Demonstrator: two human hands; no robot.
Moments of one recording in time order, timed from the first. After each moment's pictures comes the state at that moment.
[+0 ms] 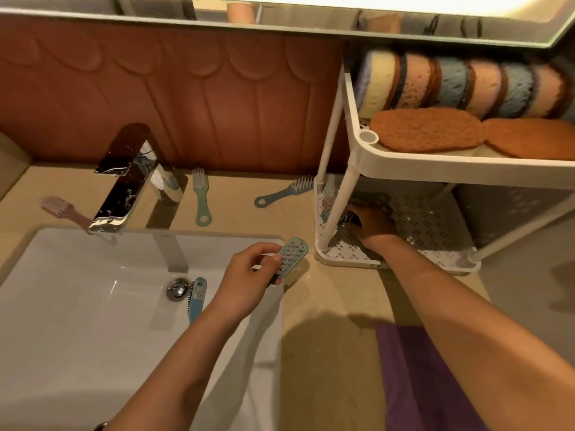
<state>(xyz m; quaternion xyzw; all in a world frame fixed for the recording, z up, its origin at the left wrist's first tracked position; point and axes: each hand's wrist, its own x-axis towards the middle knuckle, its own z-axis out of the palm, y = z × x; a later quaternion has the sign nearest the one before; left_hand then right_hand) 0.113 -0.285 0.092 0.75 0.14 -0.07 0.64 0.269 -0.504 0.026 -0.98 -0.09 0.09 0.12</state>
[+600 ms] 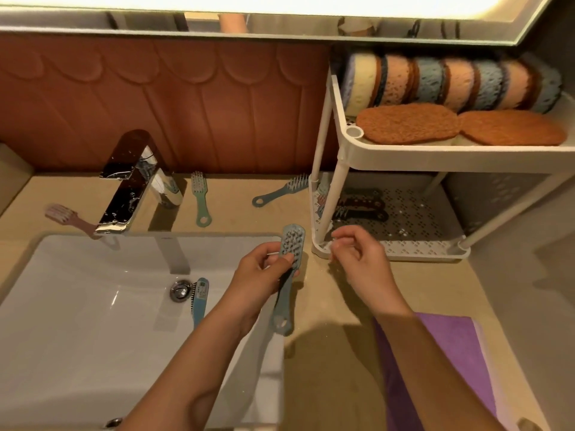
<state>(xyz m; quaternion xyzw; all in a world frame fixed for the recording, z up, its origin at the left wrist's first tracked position) 0.101 -0.299 0.101 0.63 0.19 -0.14 0.74 0.129 -0.463 0.092 -0.79 0.03 0.05 0.61</state>
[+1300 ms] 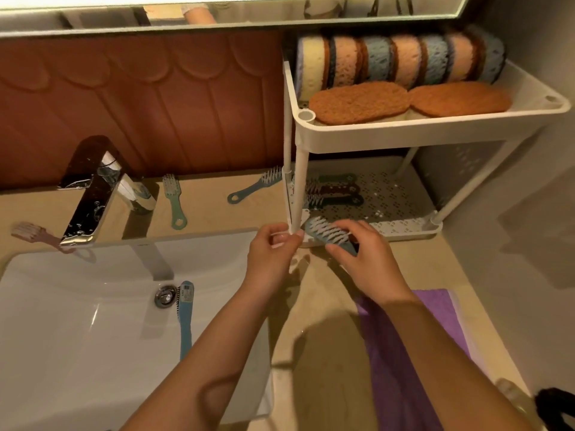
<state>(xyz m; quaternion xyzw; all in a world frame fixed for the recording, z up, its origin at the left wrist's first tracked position) 0.116 -0.351 0.105 0.71 0.20 -0.09 0.67 0.118 -0.506 0.087 -0.92 -0.02 -0.01 0.39</state>
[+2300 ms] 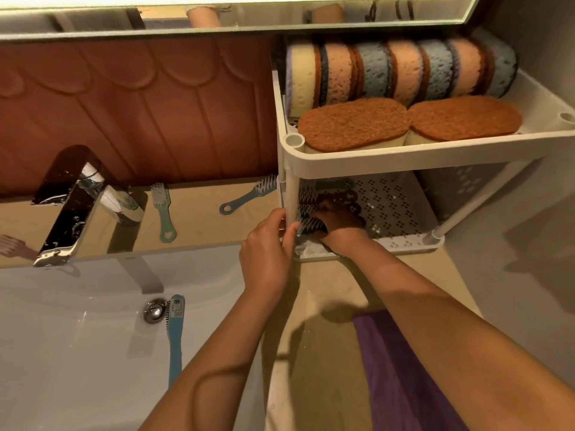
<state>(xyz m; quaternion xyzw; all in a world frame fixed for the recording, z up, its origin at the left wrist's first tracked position) 0.161 -0.357 0.075 0.92 0.01 0.15 0.37 0.245 -0.500 0.037 -0.98 -0.09 0.16 0.07</state>
